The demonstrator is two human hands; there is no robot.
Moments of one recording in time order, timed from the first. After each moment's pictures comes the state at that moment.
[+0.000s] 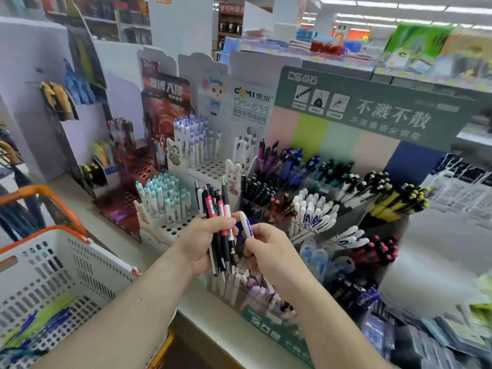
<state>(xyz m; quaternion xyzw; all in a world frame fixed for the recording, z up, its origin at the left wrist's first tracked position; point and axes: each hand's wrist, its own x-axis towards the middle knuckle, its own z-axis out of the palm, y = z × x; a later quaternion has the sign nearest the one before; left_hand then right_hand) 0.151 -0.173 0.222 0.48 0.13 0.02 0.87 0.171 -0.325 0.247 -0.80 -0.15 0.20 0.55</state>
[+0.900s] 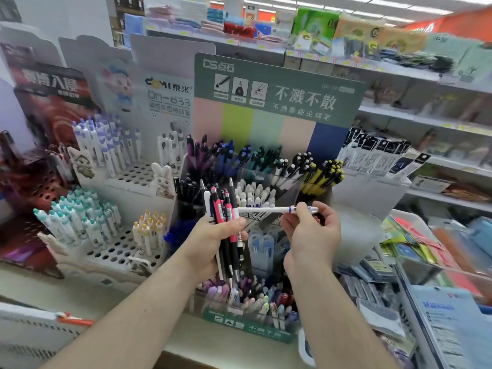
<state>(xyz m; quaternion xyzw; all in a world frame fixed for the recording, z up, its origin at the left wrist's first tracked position) 0.183 -0.248 0.242 0.53 0.01 -0.11 0.84 0.191 -0.398 0.274 -0.47 0.22 -0.21 0.83</state>
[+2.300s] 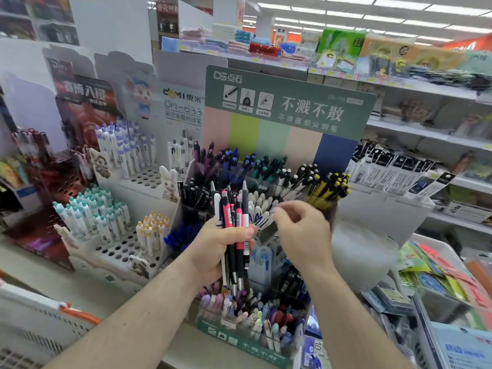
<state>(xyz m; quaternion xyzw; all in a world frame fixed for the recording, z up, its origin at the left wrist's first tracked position) 0.191 -0.270 0.238 0.55 -0.01 -0.06 0.83 0.216 -0.430 0.269 -0.85 -0.07 -0.15 0.49</state>
